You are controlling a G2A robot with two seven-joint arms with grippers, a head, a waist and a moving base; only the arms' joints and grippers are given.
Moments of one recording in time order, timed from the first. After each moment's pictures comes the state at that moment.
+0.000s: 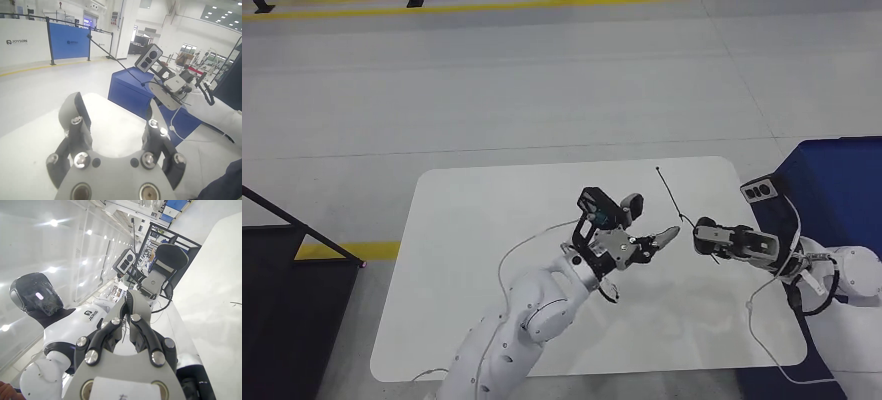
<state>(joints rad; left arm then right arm) 1.08 -1.51 -0.86 -1.66 1.02 -0.26 -0.15 -1.33 -0.90 1.63 -1.64 0.83 -0.24 1.33</state>
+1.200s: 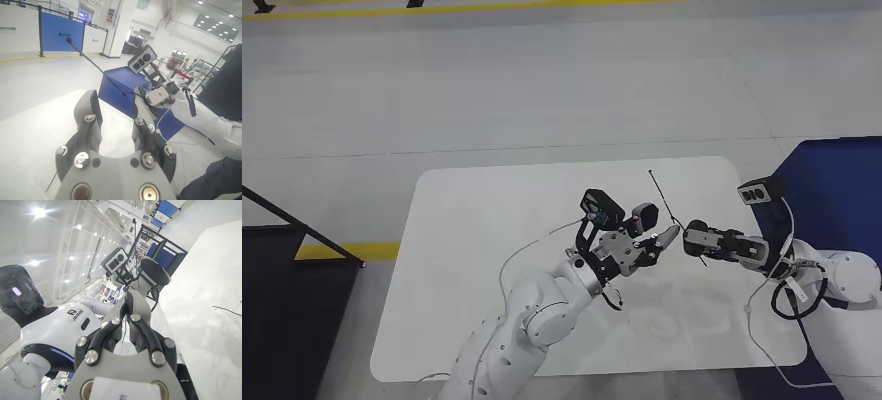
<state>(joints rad) 1.11 -1.51 -0.86 -1.69 0.93 -0.27 -0.20 -1.34 -0.90 1.62 -1.67 0.71 -0.35 1.27</state>
